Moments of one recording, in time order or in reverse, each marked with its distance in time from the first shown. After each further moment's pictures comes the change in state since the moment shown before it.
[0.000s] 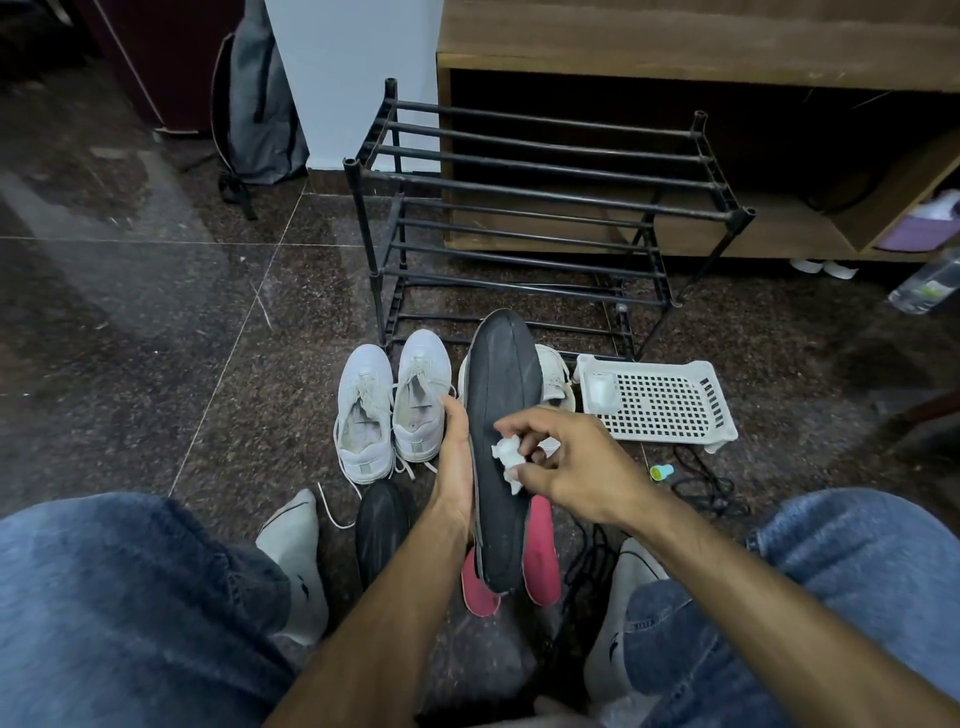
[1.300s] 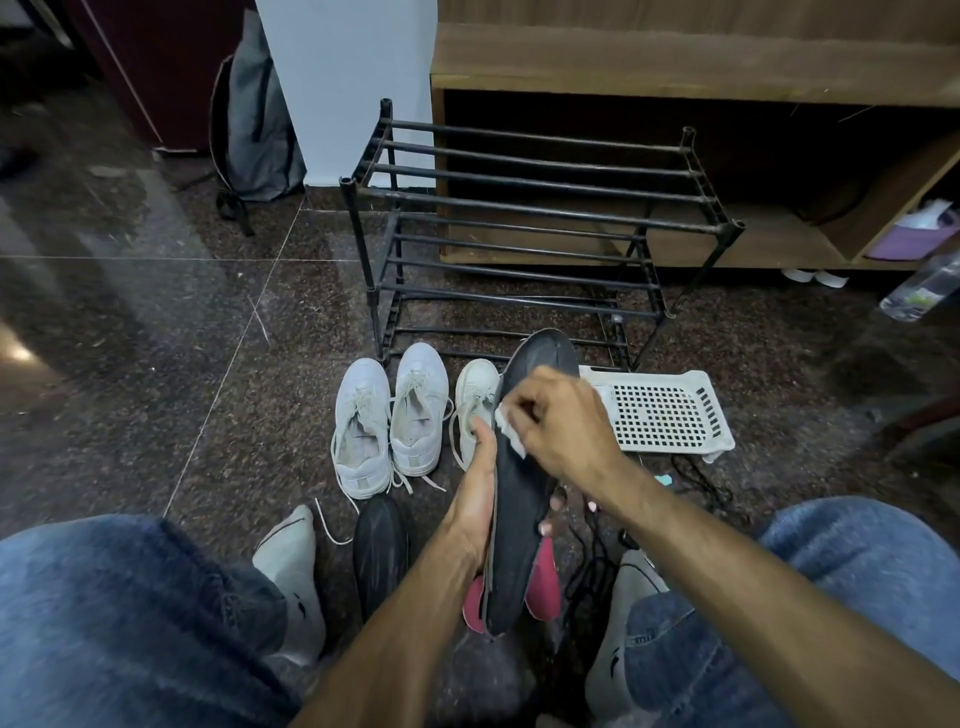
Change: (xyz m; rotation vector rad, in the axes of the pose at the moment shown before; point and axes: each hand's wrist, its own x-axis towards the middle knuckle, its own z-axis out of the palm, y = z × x) left_hand -0.012 -0.013 0.016 0.194 -0.118 -0.092; right_hand 0.038 -0.011 -0.004 -0.404 0.293 -0.083
